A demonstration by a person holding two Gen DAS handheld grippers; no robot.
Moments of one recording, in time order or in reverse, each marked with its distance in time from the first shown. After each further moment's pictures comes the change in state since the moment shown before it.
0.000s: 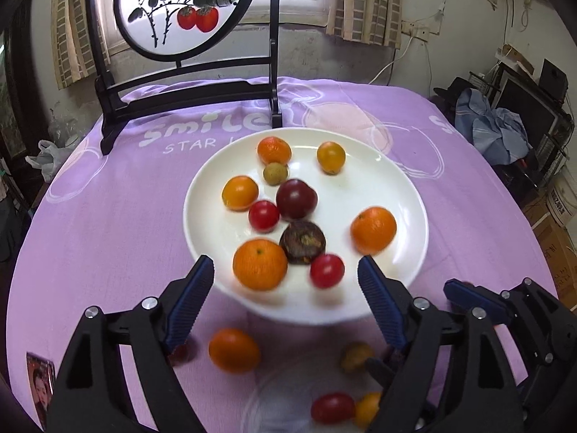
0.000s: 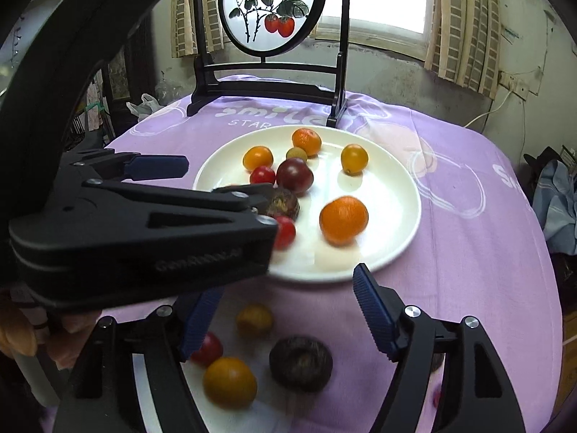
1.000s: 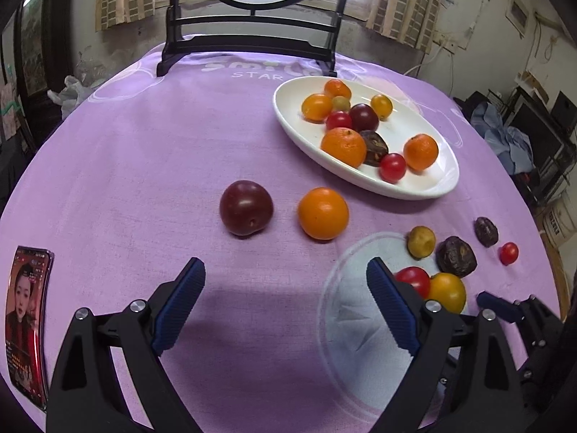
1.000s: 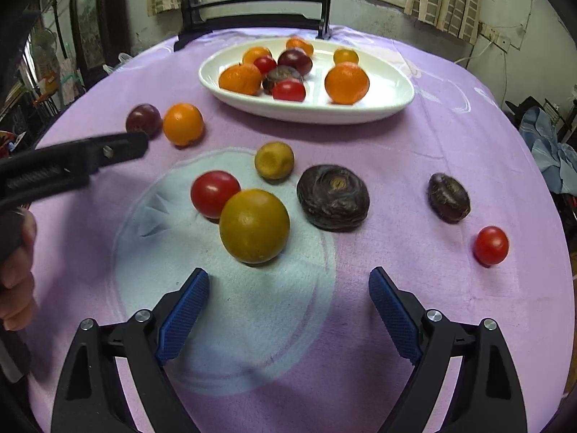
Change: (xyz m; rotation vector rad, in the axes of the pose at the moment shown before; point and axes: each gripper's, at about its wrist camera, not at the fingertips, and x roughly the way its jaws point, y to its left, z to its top) left arm -0.028 0.077 -0.101 -0.167 0.042 -0.018; right arm 0.008 0.031 -0.083 0.068 0.183 -0.091
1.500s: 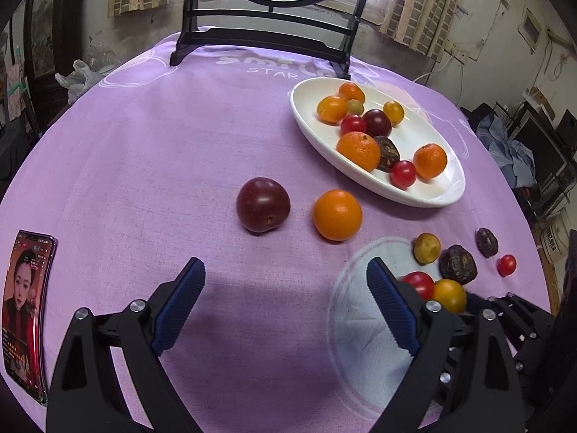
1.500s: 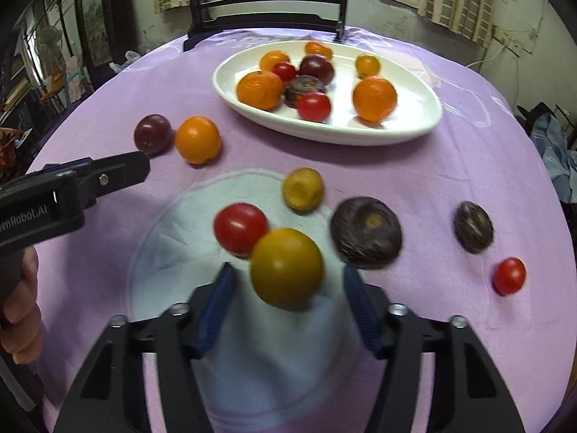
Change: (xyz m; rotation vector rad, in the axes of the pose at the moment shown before) left arm 0.000 0.015 0.002 -0.064 0.010 0.002; right arm 0.011 0.022 0.031 -0.050 0.018 0.044
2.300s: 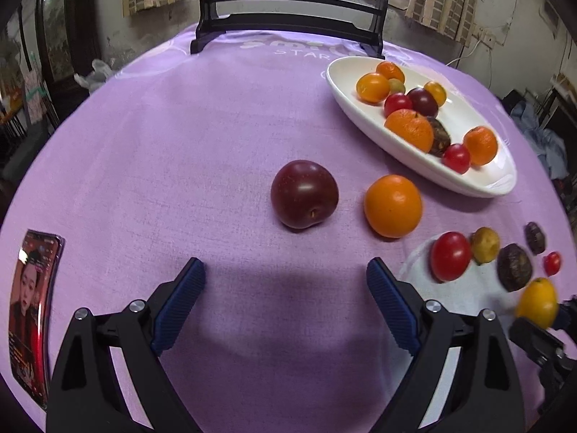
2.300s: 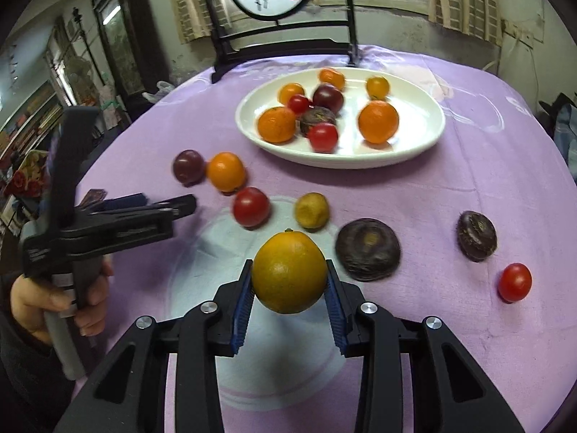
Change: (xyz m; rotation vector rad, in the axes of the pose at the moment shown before) left arm 0.038 0.000 -0.003 0.050 0.020 0.179; right arm -0.034 -0.023 -0.013 0.027 -0.104 0.187
